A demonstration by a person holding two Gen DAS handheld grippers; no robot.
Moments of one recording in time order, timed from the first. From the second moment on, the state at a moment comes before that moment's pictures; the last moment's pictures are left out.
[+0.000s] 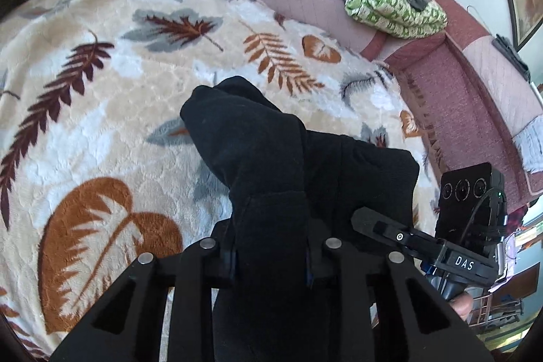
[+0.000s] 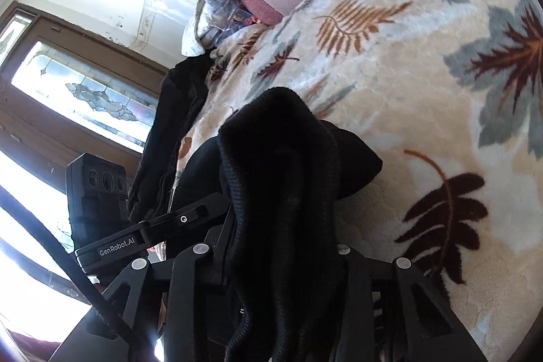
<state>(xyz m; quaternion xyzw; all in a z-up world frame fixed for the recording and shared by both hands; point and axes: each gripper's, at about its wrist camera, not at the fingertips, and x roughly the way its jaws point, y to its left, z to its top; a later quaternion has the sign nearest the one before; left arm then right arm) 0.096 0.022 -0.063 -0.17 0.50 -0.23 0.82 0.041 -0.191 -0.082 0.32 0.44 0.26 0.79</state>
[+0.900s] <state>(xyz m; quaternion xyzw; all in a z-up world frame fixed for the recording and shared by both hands) 0.282 0.005 -0.061 -0.18 0.50 -0.19 0.83 0.219 -0.217 -0.060 0.32 0.44 0.22 0.81</state>
